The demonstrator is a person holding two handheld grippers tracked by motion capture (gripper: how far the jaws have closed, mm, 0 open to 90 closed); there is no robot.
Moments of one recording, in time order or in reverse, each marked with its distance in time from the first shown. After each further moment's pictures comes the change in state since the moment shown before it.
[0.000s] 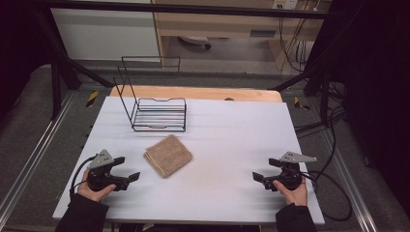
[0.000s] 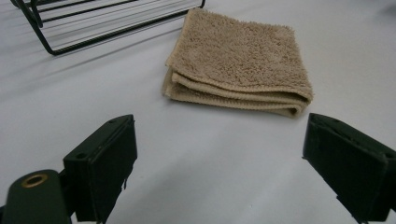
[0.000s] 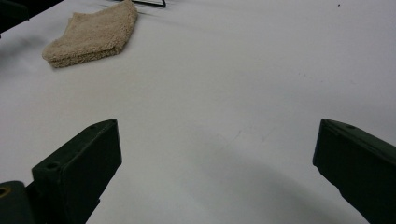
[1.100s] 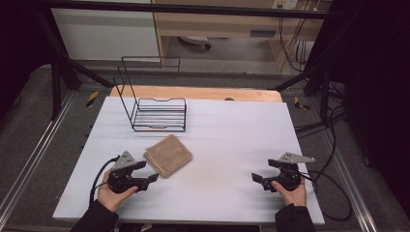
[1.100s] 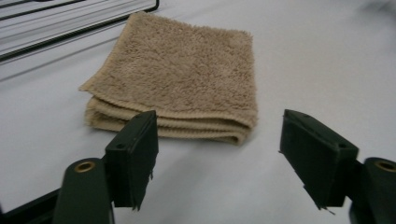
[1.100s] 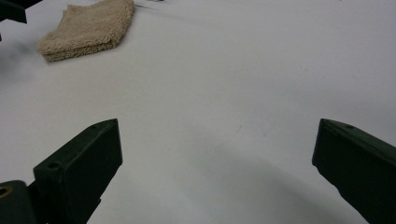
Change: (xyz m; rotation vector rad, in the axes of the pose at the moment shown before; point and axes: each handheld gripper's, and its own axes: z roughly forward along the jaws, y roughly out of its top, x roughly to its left) left arm -0.052 0.023 0.031 0.054 -0.024 0.004; right arm 0.003 -0.001 0.002 0.020 -0.014 -0.006
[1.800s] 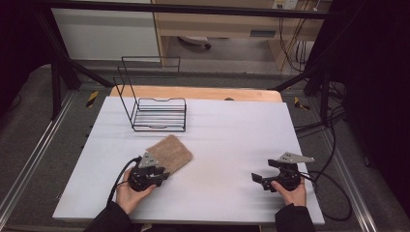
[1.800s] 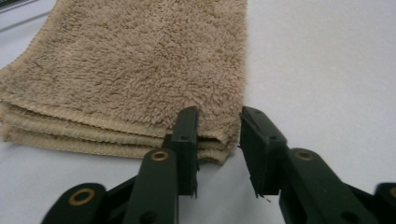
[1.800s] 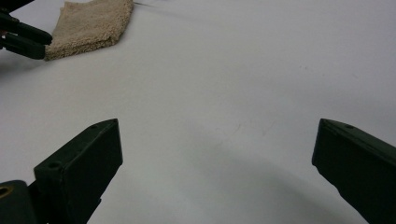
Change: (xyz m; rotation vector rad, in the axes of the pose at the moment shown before) left arm -0.021 0.007 0.044 0.137 0.038 0.015; right arm -0.001 0.000 0.001 0.007 -0.005 -0.008
